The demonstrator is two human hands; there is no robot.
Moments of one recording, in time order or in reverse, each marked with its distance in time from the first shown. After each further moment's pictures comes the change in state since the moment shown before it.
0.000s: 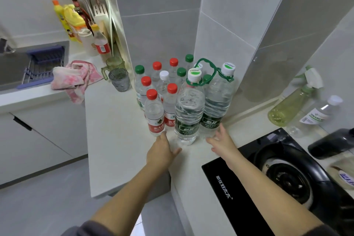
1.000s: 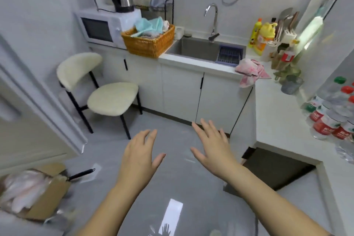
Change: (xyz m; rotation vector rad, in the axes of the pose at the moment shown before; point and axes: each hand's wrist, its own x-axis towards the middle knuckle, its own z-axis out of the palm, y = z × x) left_hand -0.541 -0.359 -0.166 0.239 0.725 -0.378; right_hand -0.409 -0.009 0.398 -1.185 -0.596 -1.100
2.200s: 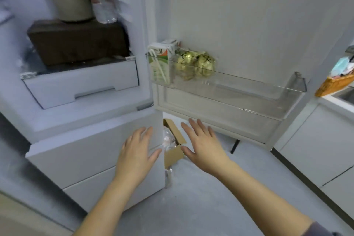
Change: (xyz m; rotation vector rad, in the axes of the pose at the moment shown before) left_hand -0.329 -0.315 -0.228 0.111 0.306 -0.753; right_hand -0.029 -0.517 0.088 0.012 -0.092 -0.855
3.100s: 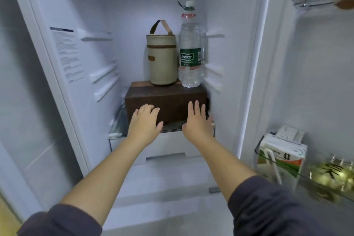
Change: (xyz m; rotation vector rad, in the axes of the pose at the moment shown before) left_hand 0.270 -0.199 -0.180 0.474 0.289 -0.148; right_hand 0.399 -0.192 -0.044 0.031 0.158 -0.033
